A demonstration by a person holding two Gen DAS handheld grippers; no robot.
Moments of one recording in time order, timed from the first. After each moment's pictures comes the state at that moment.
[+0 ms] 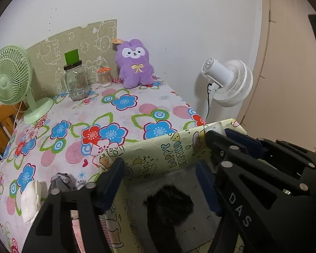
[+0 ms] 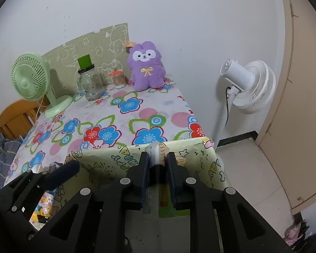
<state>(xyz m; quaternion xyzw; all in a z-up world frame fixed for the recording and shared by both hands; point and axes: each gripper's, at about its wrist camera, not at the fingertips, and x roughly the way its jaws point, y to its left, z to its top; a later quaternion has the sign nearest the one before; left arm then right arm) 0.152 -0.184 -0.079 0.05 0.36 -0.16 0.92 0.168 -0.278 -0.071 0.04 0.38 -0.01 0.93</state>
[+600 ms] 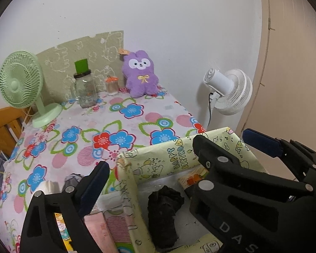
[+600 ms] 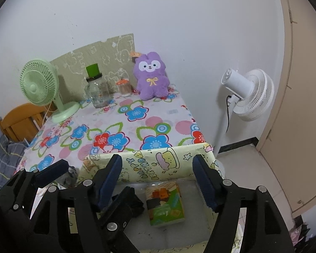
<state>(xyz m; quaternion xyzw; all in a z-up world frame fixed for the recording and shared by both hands) 0.130 -0.167 -0.055 0.04 0.34 -0.14 0.93 0.144 -0.266 -0.043 0.04 0.34 -0.01 0.94</state>
